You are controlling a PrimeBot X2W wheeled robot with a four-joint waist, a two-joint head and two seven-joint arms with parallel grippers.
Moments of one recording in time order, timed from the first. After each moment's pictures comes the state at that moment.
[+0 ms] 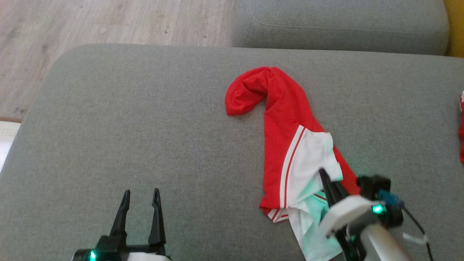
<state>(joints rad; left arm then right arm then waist) 0.10 0.05 -0.20 0.19 -0.18 0.08 -0.25 -0.18 -0.05 0.22 0.65 0.31 0.12 -0.14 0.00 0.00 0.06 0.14</state>
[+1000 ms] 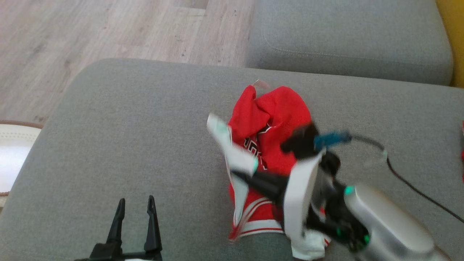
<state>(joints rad) 0.14 0.05 -0.19 0.18 -0.21 0.09 -0.25 -0.40 -0.31 0.77 -0.06 0.83 0.12 0.54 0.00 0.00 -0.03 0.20</state>
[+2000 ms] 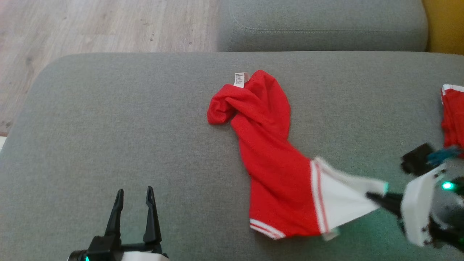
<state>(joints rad) 0.12 0.05 -0.19 0.16 -0.21 0.10 -0.25 -0.14 -0.80 0.57 -0.06 0.92 0.12 0.70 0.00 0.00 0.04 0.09</state>
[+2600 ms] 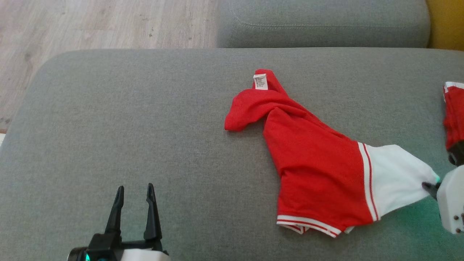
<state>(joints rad) 0.10 0.05 -0.20 0.16 -0.21 0.10 -0.25 -0.09 -0.73 0.25 0.13 0.63 0.12 0.78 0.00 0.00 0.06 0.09</state>
